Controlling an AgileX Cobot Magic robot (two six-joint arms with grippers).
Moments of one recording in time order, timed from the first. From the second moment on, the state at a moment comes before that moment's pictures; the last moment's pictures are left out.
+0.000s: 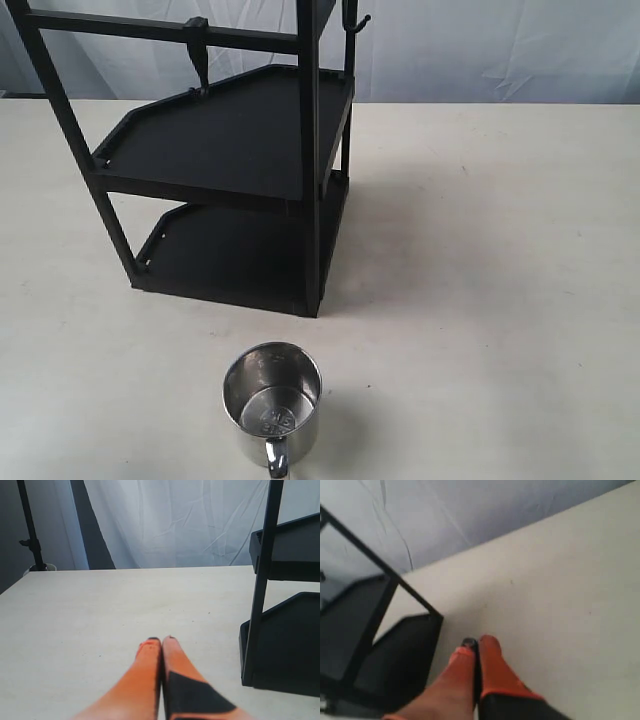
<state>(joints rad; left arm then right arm) 0.02 0.00 0.00 0.04 0.23 -0.01 0.02 0.69 -0.72 0.29 0.66 0.18</state>
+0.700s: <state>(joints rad) 0.02 0.00 0.00 0.04 0.23 -0.01 0.56 1.45 -0.90 0.55 0.92 -0.21</state>
